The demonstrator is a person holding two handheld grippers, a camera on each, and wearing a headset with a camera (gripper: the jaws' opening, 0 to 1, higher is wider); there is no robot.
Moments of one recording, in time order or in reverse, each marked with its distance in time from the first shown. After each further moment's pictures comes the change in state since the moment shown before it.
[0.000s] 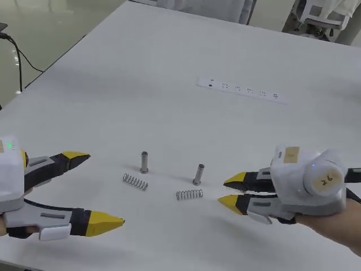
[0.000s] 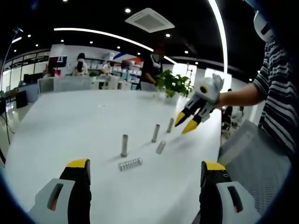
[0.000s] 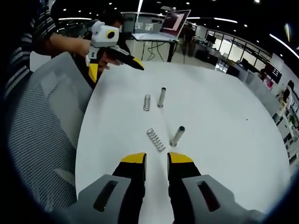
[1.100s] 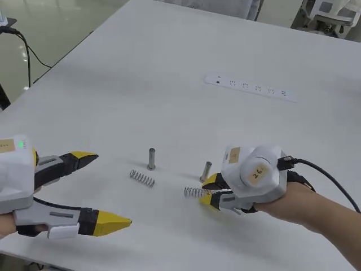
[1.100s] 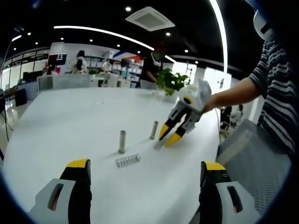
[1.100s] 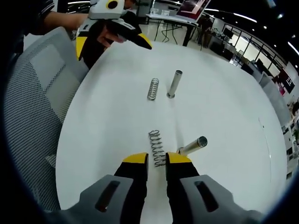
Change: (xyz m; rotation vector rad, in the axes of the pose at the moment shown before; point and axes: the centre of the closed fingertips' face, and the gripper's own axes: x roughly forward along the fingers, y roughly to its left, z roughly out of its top) left arm 0.000 -0.004 -0.009 -0.010 0.017 -0.010; right arm 0.060 -0.001 -0.016 -0.097 0.139 0.068
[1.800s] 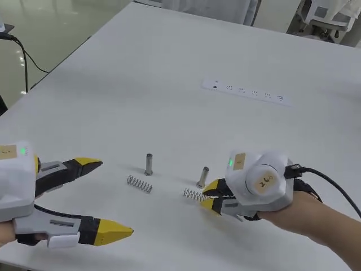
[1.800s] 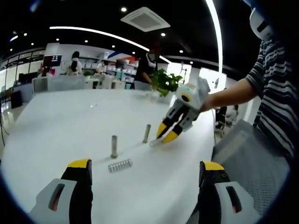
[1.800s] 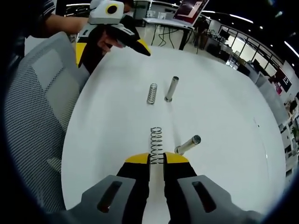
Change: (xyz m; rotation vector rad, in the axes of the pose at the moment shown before) left arm 0.006 -0.015 0.009 0.015 -0.013 -0.057; right arm -0.022 0.000 0.007 0.013 -0.029 -0.034
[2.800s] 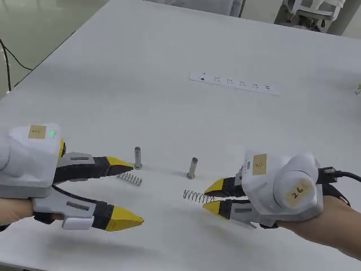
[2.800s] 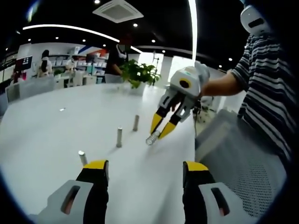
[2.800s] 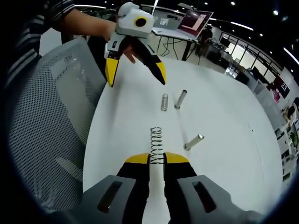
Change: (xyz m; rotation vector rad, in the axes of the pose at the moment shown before) left arm 0.040 -0.038 0.009 0.119 0.107 -0.255; right arm -0.041 0.033 0.008 -0.039 -0.056 -0.004
